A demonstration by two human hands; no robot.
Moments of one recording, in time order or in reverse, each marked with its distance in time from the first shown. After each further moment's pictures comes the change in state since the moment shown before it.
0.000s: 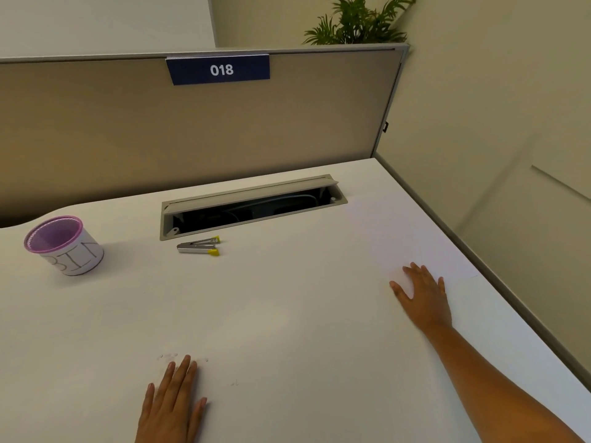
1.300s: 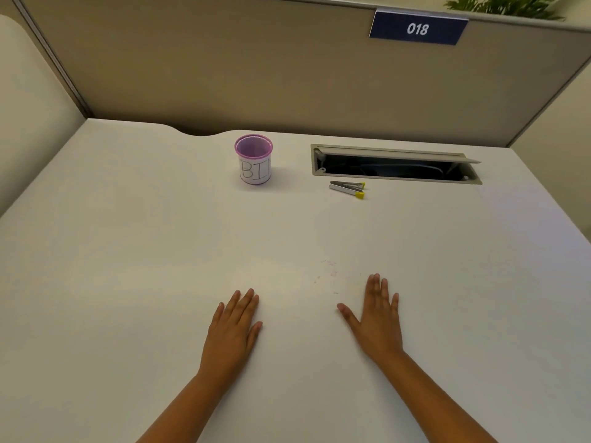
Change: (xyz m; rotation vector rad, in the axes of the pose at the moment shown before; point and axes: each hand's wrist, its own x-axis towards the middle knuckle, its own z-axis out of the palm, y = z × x) left_hand -0.115 -0.149 -0.063 0.084 0.005 -0.147; right_hand -0.240 -0.317 0.064 -0.046 -0.342 -0.260
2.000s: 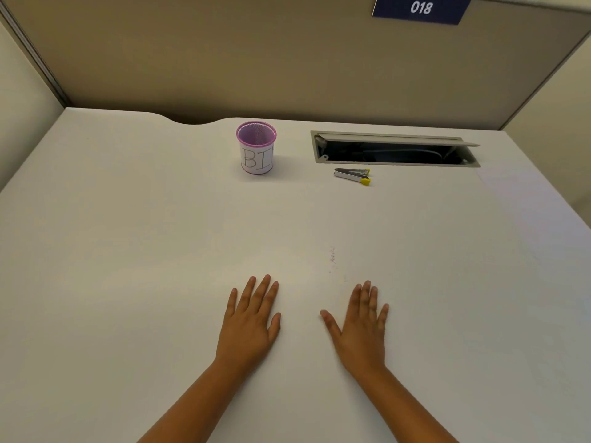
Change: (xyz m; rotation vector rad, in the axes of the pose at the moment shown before) left_hand 0.012 -0.013 0.003 0.092 -0.002 0.108; right_hand -0.043 -0.073 0.030 -0.026 -0.037 0.125
